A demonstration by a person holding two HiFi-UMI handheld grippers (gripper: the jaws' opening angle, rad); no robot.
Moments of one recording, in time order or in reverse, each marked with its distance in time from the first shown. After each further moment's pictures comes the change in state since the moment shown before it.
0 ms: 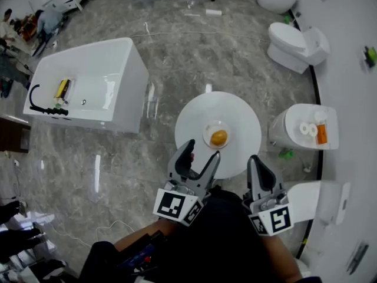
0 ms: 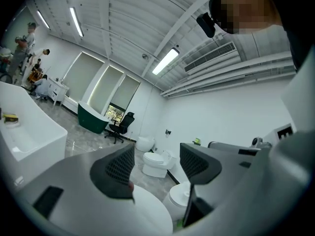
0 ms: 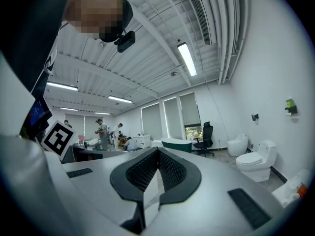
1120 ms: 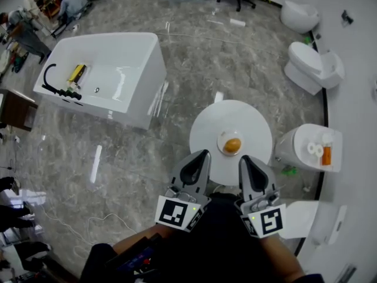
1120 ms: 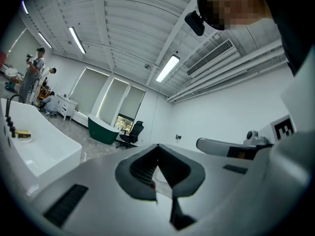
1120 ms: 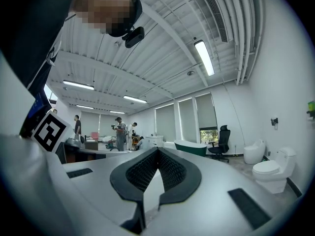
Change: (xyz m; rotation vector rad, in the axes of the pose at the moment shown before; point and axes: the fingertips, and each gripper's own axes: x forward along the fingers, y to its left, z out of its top) left arm -0.052 0.041 0.033 0.086 -0.079 0.125; right arm 0.053 0.081 0.003 -0.091 -0.025 0.176
